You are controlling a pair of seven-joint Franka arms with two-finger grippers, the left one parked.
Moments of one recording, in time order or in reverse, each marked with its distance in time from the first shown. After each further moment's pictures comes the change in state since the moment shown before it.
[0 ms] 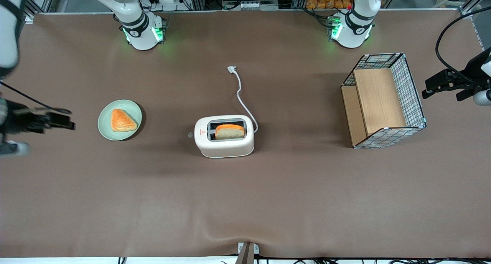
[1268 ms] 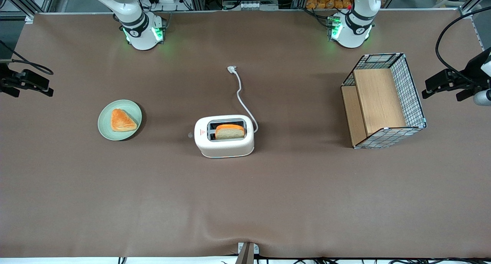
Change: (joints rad) arm -0.021 -0.316 -0.001 -0.394 -0.074 0.134 0.037
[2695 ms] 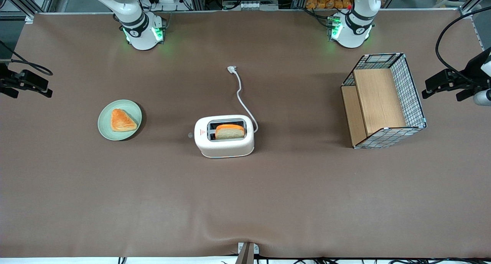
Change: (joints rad) arm 0.000 -0.004 -0.001 -0.001 -0.002 0.019 0.000
